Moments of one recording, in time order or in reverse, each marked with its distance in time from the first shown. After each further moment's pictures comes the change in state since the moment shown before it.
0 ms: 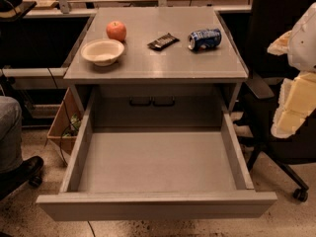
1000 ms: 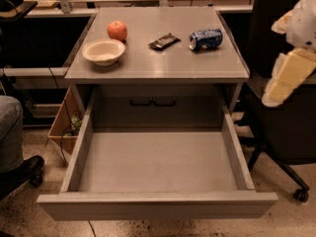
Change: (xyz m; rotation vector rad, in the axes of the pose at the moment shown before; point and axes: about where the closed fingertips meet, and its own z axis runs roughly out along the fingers) arm 0.001 -0.064 0.003 0.105 -0.056 0.068
